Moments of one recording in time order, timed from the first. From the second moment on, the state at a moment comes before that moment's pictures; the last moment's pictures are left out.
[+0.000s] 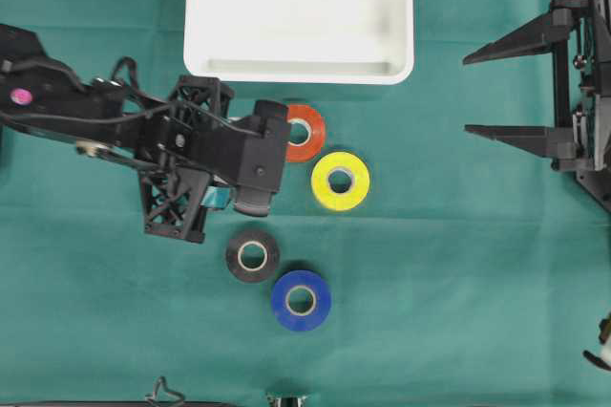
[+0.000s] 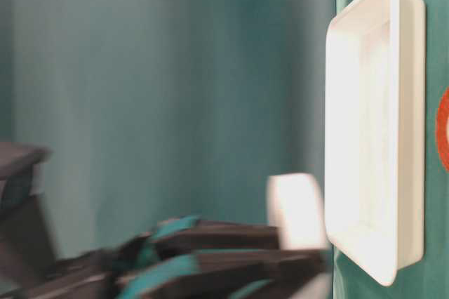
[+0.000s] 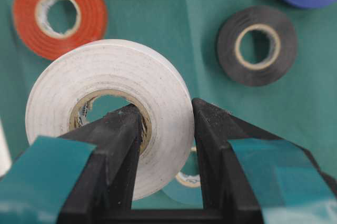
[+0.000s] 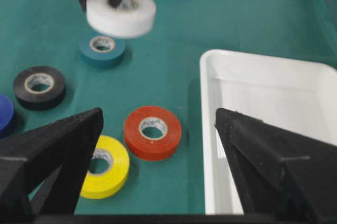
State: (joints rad) left arm -0.14 -0.10 0.35 0.00 0.82 0.03; right arm -0.02 -0.90 1.08 0.00 0.07 0.02
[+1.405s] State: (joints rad) left arm -0.14 -0.20 0.30 0.00 0.91 0.02; right arm -0.02 -0.90 1.08 0.00 0.07 0.02
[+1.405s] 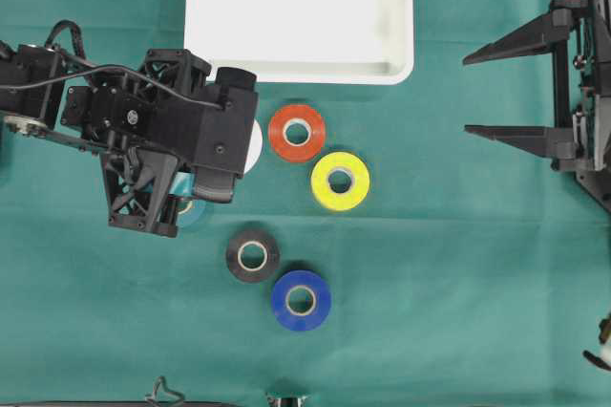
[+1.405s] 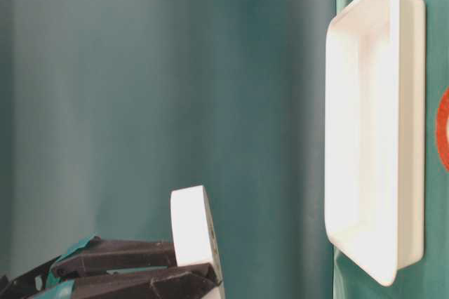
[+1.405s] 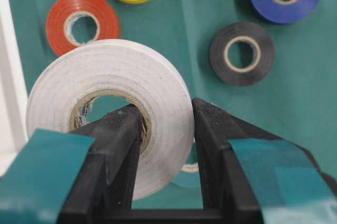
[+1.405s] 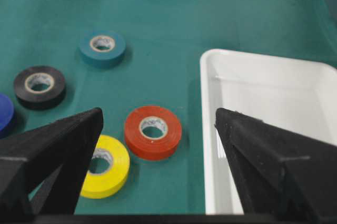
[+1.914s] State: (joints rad) left arm 0.01 -0.18 0.30 0.01 0.83 0.03; right arm -0.02 -0.90 1.08 0.00 0.08 0.02
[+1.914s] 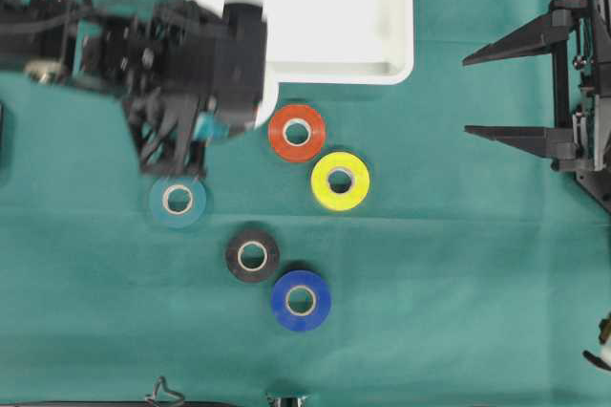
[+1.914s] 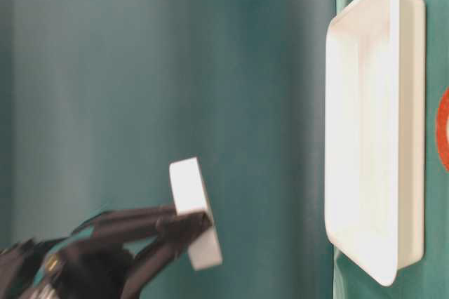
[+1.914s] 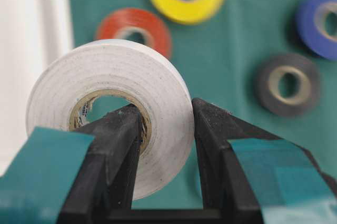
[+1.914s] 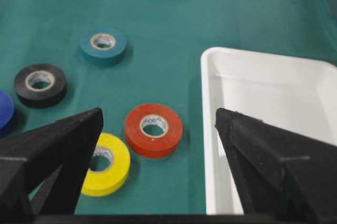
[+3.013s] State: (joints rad) left arm 0.36 -0.12 0.27 0.01 0.80 0.03; right arm -0.02 -0.90 1.08 -0.01 0.09 0.02
